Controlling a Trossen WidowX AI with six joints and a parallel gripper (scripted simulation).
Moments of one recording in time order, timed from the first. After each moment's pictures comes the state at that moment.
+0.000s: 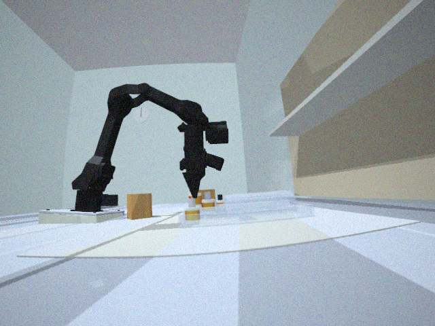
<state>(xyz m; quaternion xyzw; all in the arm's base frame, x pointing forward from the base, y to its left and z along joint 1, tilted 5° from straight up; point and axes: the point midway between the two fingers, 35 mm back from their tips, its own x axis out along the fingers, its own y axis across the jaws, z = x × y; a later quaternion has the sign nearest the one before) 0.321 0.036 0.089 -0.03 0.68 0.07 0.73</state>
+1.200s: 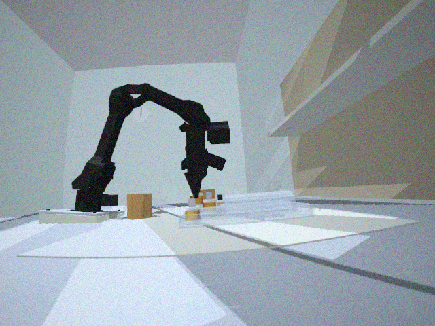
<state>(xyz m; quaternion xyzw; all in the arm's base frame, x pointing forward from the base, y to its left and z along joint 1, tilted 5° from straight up) 0.325 0.037 0.090 -0.03 0.68 0.07 0.73</state>
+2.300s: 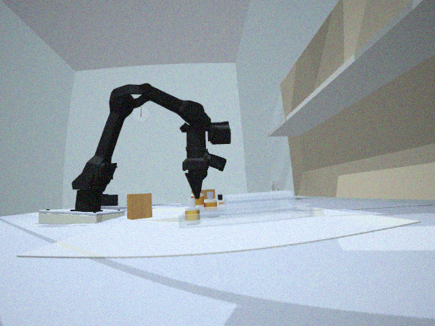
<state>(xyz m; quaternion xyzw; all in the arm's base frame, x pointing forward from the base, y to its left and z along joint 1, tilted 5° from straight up) 0.328 0.037 0.088 -0.03 0.68 0.07 0.73</state>
